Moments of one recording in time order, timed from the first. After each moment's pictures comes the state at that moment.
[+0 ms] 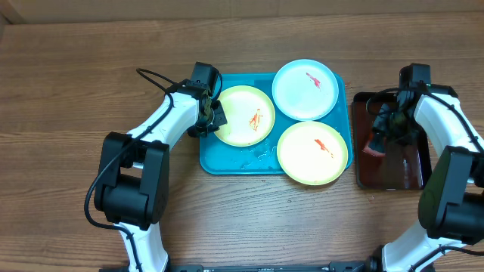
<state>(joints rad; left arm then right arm) -0.27 2.01 1.35 -0.70 0.03 -0.60 -0.18 1.86 1.27 -0.87 0.04 0.33</state>
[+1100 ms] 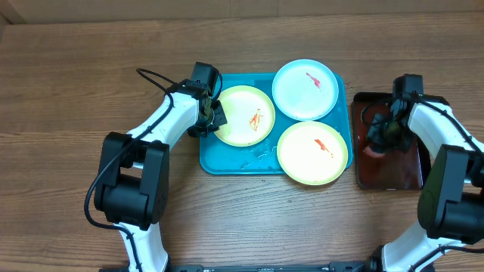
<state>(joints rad) -0.27 2.01 1.35 -0.70 0.03 -0.60 -0.17 1.86 1.18 -0.84 0.01 0.28</state>
